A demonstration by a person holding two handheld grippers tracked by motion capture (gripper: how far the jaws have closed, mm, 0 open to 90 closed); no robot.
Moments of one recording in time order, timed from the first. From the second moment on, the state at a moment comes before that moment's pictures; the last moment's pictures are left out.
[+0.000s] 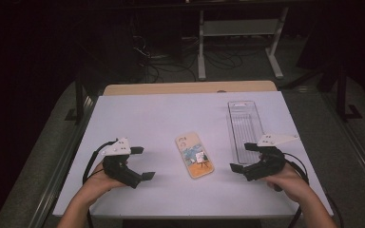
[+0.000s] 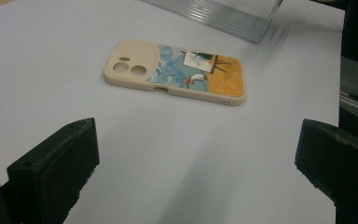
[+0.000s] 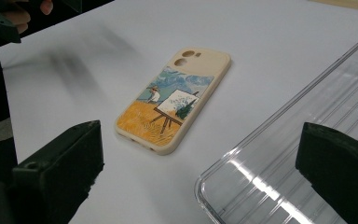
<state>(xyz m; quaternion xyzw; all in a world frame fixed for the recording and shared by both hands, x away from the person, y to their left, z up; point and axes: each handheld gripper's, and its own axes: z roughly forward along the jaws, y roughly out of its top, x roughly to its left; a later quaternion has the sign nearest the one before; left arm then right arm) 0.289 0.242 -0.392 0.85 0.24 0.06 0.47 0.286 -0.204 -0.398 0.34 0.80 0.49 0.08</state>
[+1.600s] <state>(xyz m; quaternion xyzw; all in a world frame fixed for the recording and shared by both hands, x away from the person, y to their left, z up) 0.313 0.186 -0.386 0.85 0.21 0.04 0.48 0.286 -0.204 -0.399 0.34 0.80 0.49 0.08</state>
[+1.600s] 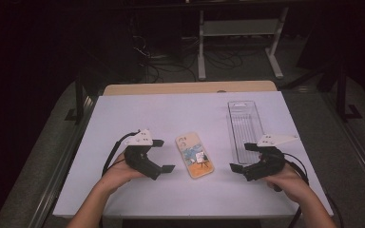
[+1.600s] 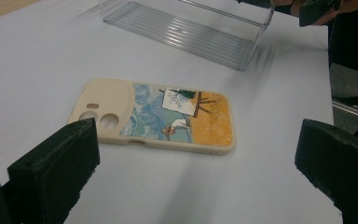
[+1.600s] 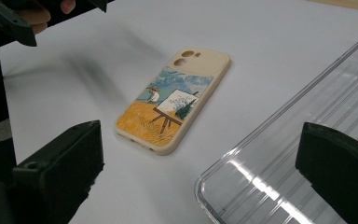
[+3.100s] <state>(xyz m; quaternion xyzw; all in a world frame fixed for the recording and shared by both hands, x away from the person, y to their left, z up) 0.345 0.107 -0.395 0.86 0.16 0.03 0.48 0.286 -0.204 -0.399 0.34 0.80 0.49 0.08</state>
